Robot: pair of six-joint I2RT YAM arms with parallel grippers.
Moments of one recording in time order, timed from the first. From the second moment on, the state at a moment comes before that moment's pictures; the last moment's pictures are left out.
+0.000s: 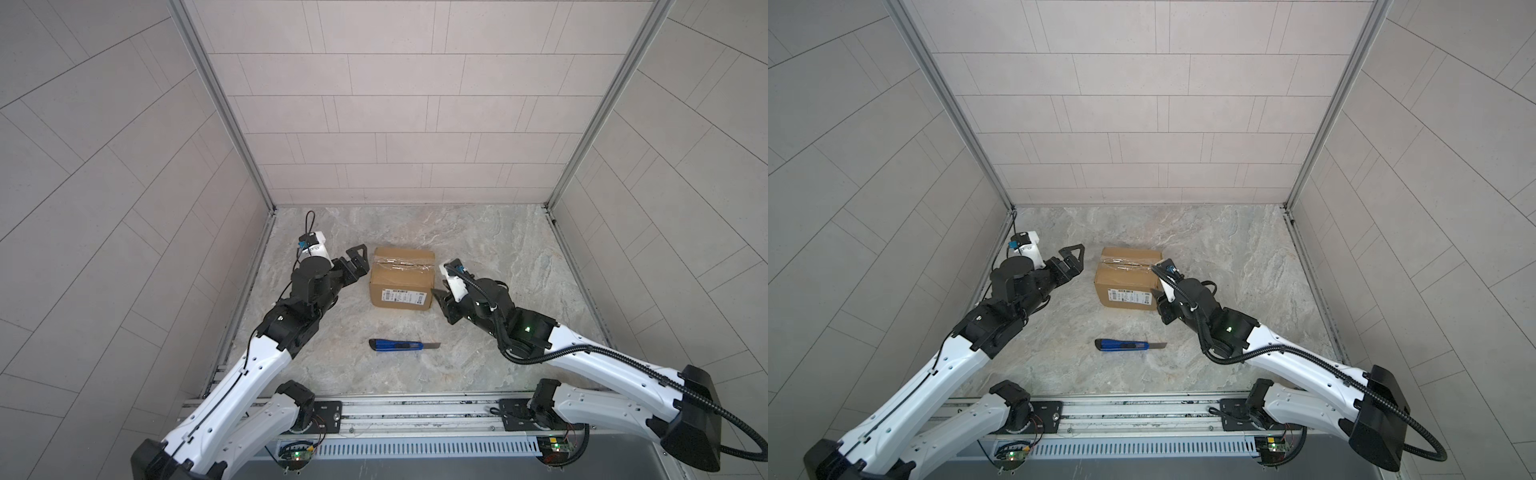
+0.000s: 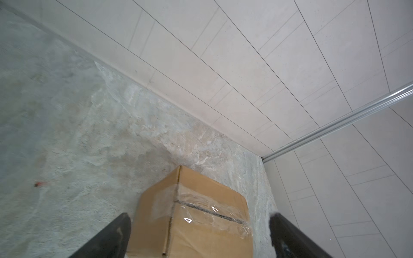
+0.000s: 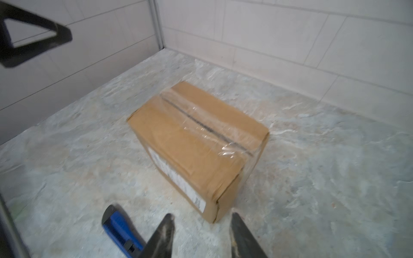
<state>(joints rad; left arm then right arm) -0.46 0.83 0.78 -0.25 -0.18 -0.75 0.88 1.03 0.74 -0.20 0.18 0.15</state>
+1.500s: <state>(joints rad) -0.21 0.58 0.69 -0.43 -0.25 -0.64 1.06 1.87 1.12 -0.33 0.06 -0.03</state>
